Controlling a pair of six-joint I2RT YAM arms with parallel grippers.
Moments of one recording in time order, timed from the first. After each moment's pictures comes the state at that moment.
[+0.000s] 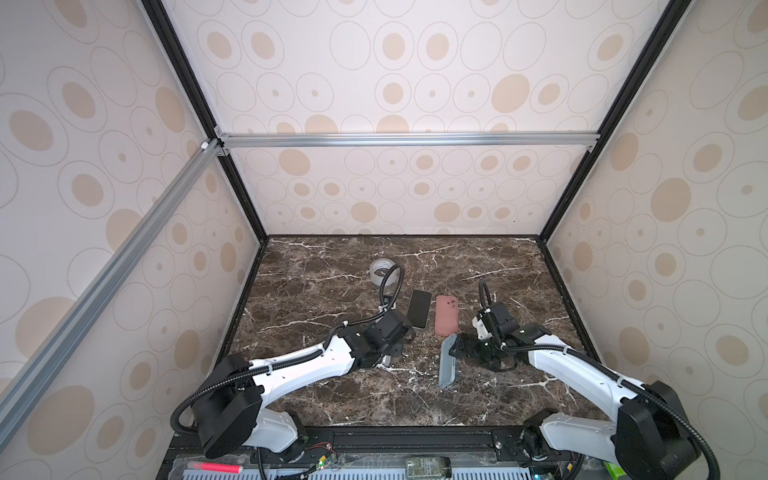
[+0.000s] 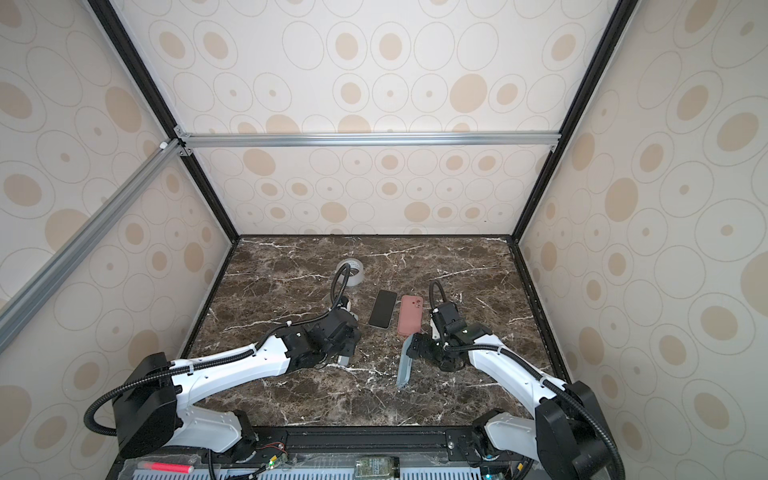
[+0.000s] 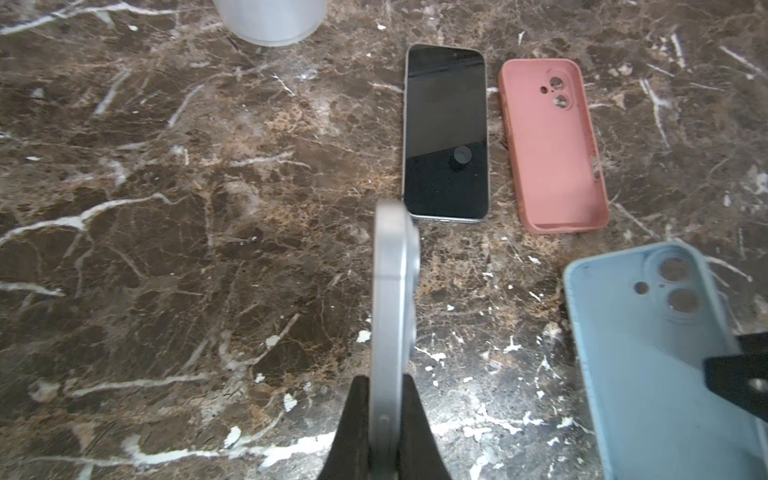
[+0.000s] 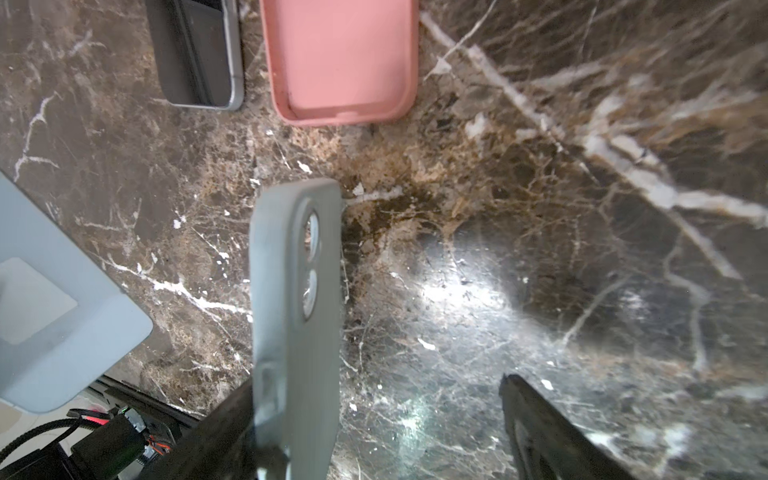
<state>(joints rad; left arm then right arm) -0.94 1.40 0.89 -0.43 -0.34 -0.66 0.44 1.22 0.67 -0.64 -0.28 0.71</state>
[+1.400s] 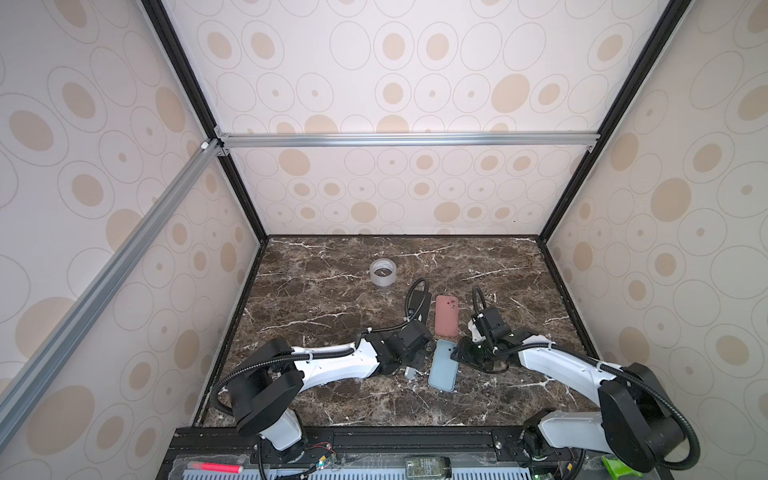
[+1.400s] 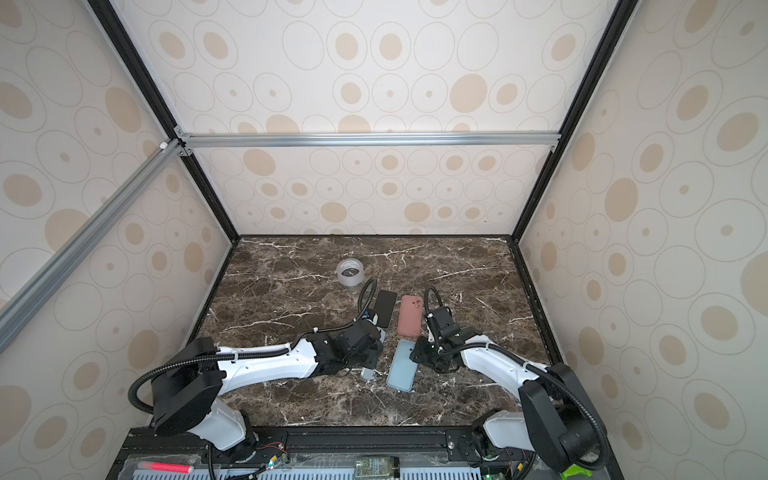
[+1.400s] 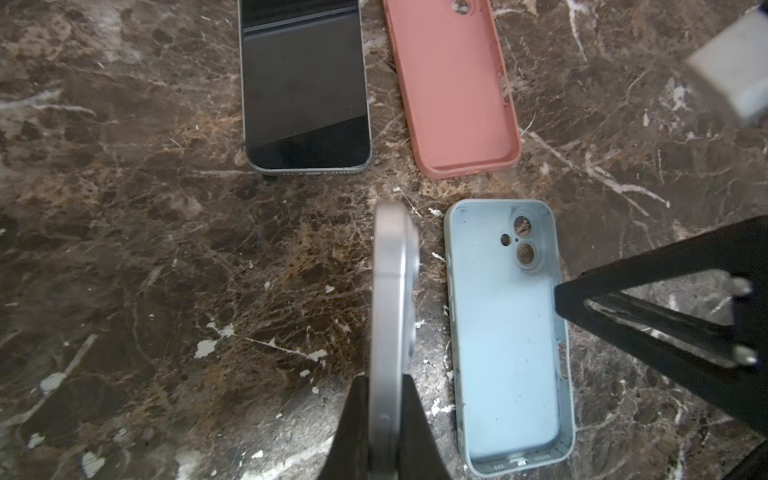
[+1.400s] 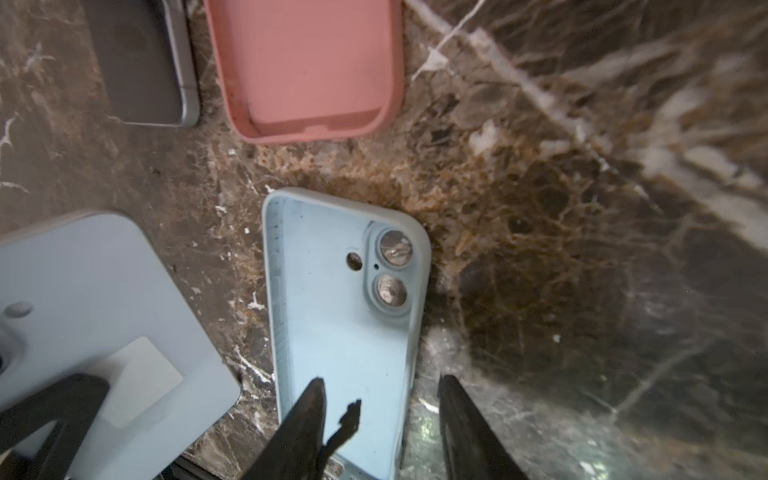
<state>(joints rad) -1.04 1.59 0.93 -0.28 -0.22 -0.69 0.47 1.32 0.61 -0.46 -0.27 0.78</state>
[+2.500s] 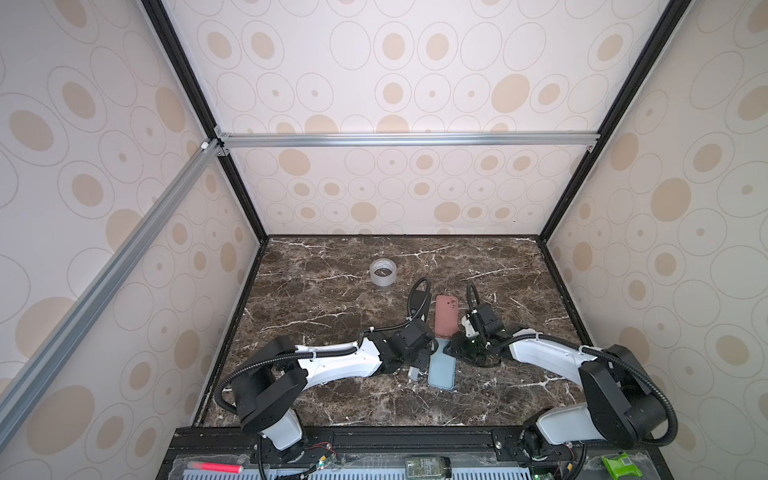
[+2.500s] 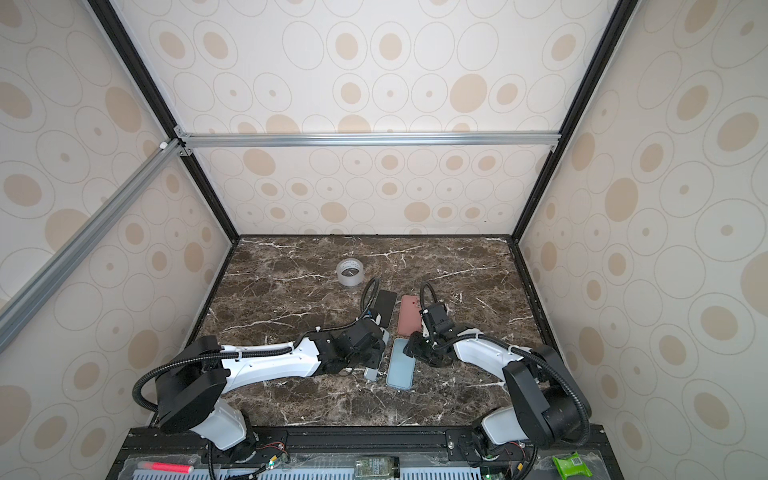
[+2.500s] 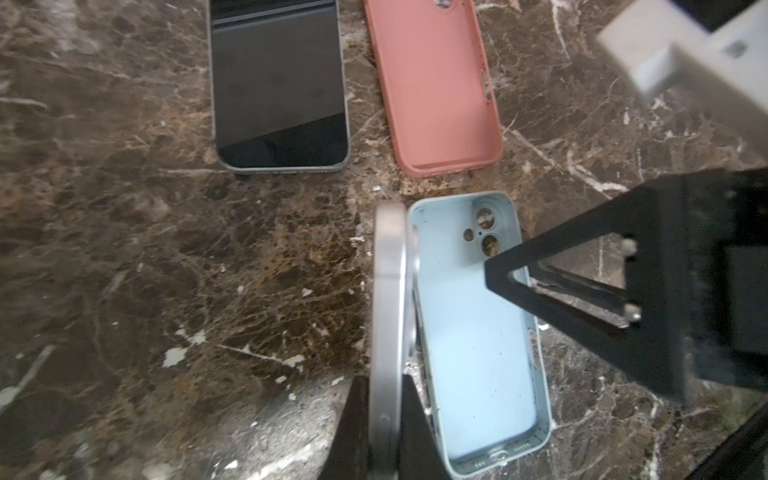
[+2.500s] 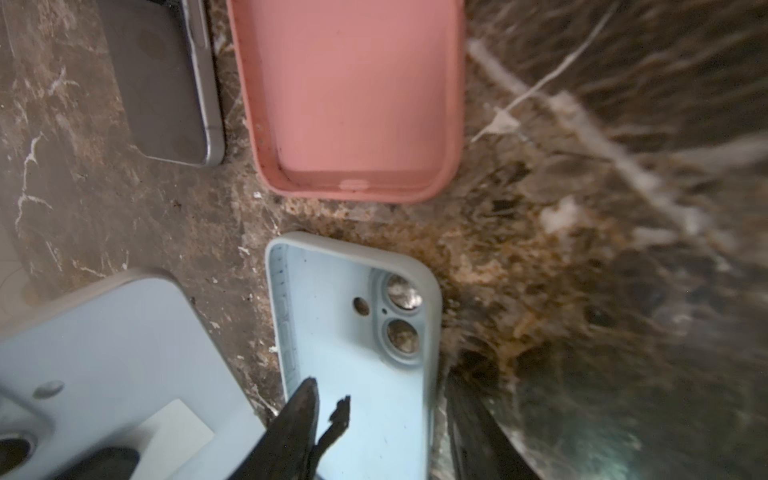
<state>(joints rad) -1.04 1.60 0.95 -0.31 -0.21 -0.70 0.47 1.38 0.63 -0.37 -0.28 0.77</state>
